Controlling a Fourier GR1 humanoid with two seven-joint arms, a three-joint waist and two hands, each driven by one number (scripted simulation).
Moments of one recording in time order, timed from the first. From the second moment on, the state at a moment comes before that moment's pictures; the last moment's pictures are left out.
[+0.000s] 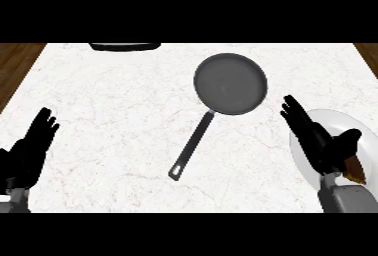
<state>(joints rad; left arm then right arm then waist) -0.03 0.51 -0.07 -1.36 0.42 0.19 -0.02 -0.13 -0.27 0.07 -1.44 -0.20 0.08 0.07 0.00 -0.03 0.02</state>
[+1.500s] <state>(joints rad) 0.04 0.50 -0.28 -1.55 0.12 0.28 0.08 0.02 -0.88 -0.06 -1.83 0.29 0.11 0.80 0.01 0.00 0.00</state>
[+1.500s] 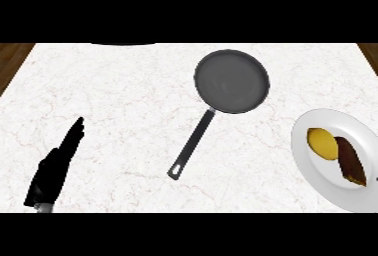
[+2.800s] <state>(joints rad) 0.05 0.46 -0.24 -1.60 0.07 0.24 0.14 -0.40 -0.73 0.26 -1.45 0.26 0.40 1.08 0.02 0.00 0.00</state>
